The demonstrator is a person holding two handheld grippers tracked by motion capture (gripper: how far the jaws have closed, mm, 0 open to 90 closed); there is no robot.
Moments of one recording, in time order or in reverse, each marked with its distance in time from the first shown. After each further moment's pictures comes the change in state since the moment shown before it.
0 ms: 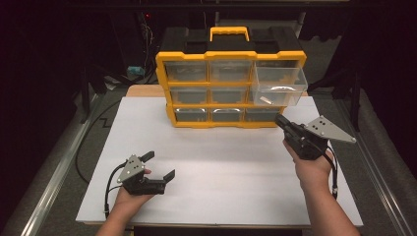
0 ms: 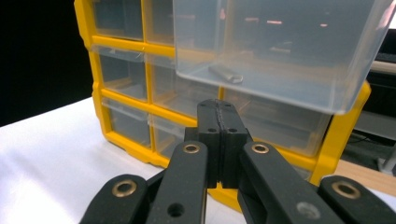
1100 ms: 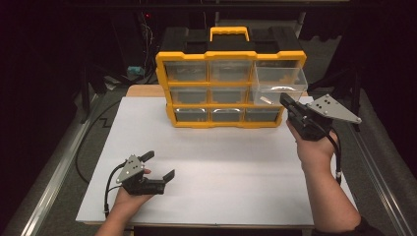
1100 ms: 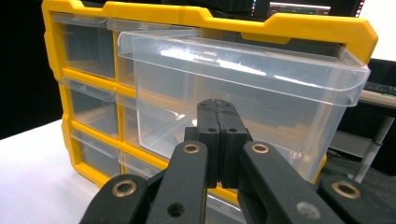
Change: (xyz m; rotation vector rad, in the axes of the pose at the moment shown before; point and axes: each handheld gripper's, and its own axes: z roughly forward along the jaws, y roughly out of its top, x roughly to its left) left arm 0.000 0.000 -0.001 -0.010 -0.003 0.000; right arm -0.012 0.041 0.015 -0.046 -0.075 -0.046
